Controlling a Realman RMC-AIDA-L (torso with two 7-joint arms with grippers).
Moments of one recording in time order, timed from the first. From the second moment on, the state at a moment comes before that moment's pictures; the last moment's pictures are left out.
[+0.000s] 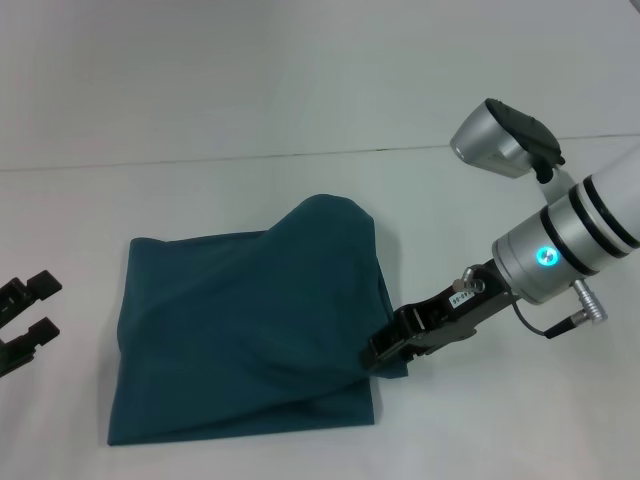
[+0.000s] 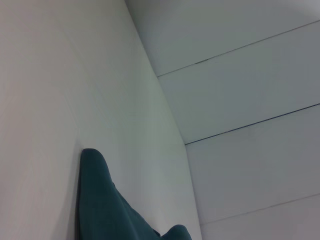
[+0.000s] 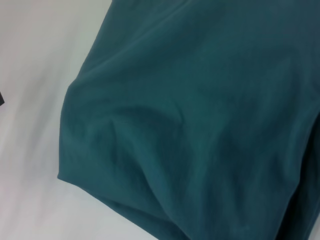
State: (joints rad) left arm -0.34 -2.10 0.20 0.62 2.02 1.59 -2.22; right arm 0.89 2.05 -0.96 -0.64 -2.44 -1.47 2.64
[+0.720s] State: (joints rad) left arm -0.34 -2.10 0.20 0.62 2.02 1.59 -2.22; right arm 0.89 2.05 -0.97 -0.65 -2.40 -1.48 2.64
